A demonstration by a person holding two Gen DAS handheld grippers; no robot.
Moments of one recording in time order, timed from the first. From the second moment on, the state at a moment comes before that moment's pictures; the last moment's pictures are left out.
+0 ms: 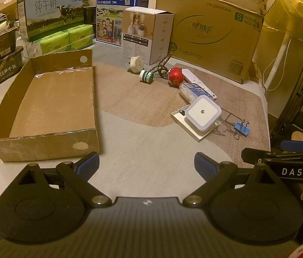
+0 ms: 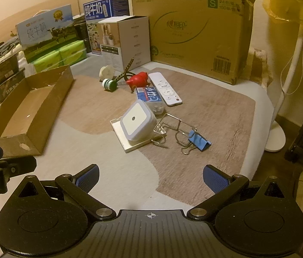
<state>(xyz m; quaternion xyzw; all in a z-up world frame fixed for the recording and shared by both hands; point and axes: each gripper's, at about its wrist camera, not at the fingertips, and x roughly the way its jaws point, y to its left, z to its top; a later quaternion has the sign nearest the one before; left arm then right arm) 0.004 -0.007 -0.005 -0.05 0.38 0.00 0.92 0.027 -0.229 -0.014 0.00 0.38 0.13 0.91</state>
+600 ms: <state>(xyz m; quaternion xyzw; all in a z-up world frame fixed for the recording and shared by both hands) 0.010 -0.011 -0.005 -0.05 0.38 0.00 0.92 0.030 -0.233 -0.017 0.01 0.38 0.13 0.91</state>
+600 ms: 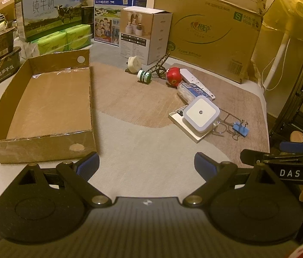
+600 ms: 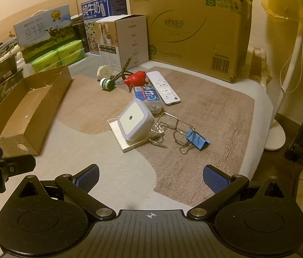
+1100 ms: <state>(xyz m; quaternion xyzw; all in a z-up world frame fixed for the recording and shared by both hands) 0.024 -0.019 -0.011 -0.05 0.38 -0.02 0.92 0.042 -0.248 -0.022 0.01 0.39 0.12 0.91</state>
